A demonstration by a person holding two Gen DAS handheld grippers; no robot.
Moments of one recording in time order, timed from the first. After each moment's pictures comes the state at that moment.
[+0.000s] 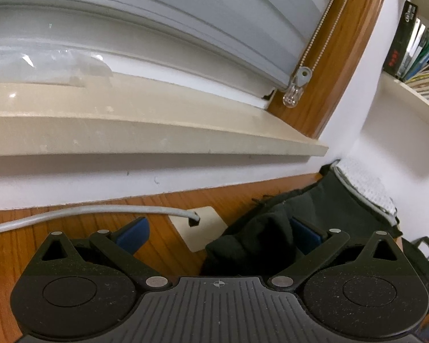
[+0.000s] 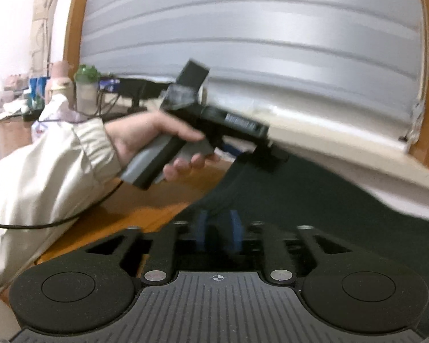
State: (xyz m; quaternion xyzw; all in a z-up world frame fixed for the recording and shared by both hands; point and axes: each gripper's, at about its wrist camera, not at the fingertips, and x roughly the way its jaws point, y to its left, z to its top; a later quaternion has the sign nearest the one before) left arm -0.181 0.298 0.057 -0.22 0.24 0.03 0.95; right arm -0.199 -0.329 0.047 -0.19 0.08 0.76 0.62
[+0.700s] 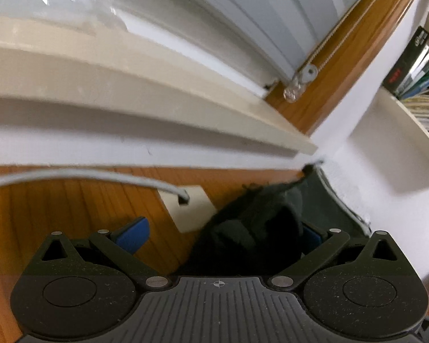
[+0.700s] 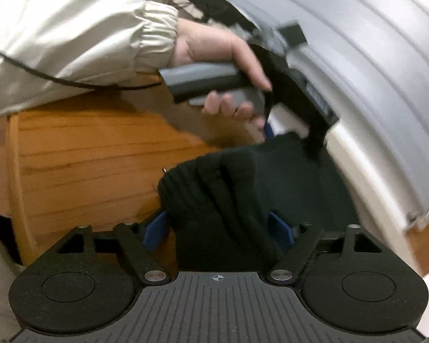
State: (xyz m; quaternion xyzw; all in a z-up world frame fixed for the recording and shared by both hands) left arm -0.175 0.314 0.035 -0.30 0.27 -0.03 0.91; right arm -0.252 -0.306 0.006 -0.43 -0.09 0.71 0.55
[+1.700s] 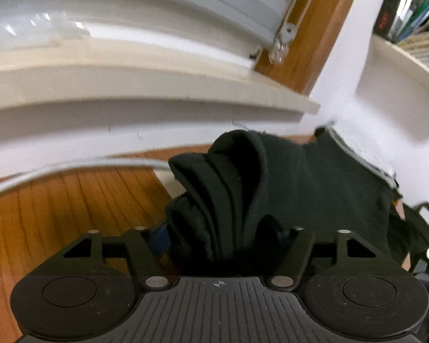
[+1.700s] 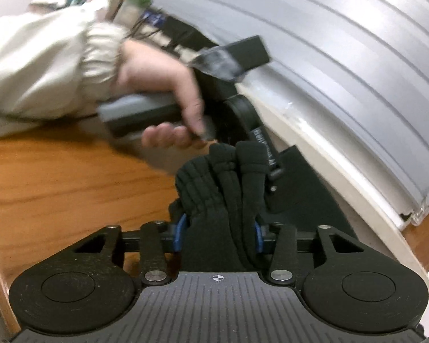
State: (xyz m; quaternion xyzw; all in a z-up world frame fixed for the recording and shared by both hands) left arm -0.198 0.267 0.046 -0.18 0.28 0.02 0.94; right arm -0.212 -0.282 0.029 -0.34 -0.08 0.73 0.59
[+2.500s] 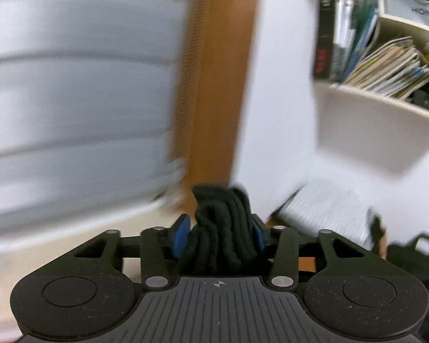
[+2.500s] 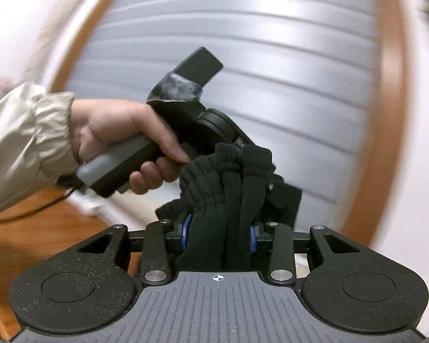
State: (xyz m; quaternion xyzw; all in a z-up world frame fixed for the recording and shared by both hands) left arm -0.066 0.099 0.263 -0.07 0.18 0.01 0.98; right arm -0.044 -0.345 0.171 -0.10 -0.09 0.71 0.69
